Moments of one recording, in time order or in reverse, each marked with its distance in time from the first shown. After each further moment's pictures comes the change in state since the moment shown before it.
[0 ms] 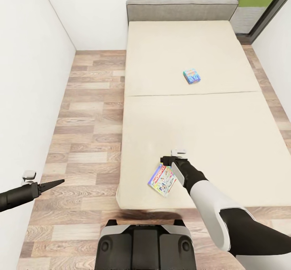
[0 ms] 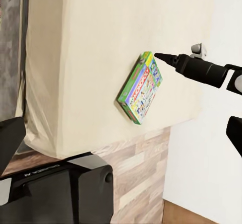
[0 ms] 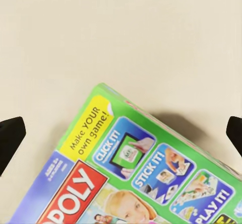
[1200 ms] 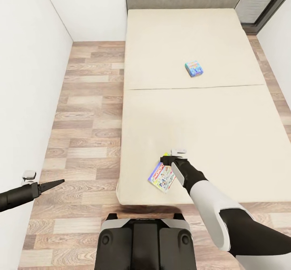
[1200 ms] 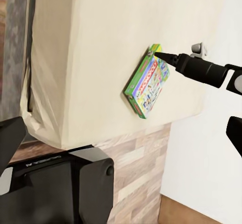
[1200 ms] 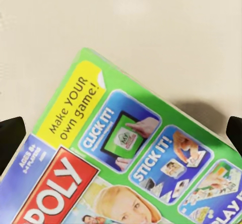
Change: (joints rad) left arm 0.000 -0.001 0.000 0.000 0.000 0.000 0.000; right arm 0.001 0.001 0.001 -0.002 0.002 -0.011 0.000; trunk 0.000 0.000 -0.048
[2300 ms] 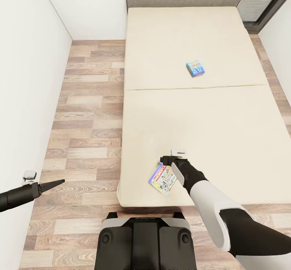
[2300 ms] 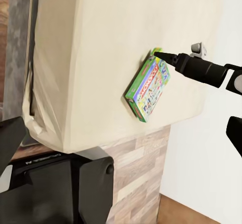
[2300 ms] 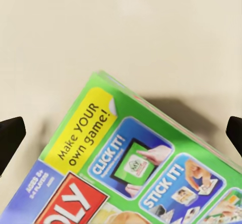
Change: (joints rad) left arm 0.000 -0.002 -0.002 0.000 0.000 0.000 0.000; right arm 0.000 -0.001 0.000 0.000 -0.001 0.000 0.000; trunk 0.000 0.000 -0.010
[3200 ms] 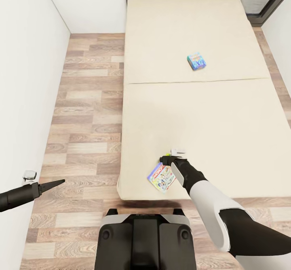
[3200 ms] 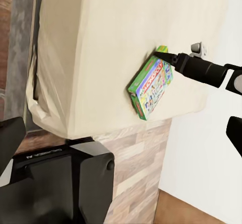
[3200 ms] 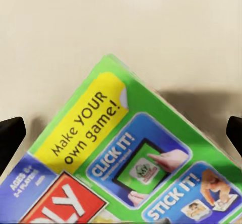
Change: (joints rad) left arm 0.000 -0.001 0.000 0.000 0.000 0.000 0.000; right arm 0.000 0.003 0.005 0.000 0.000 -0.002 0.000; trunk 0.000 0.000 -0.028
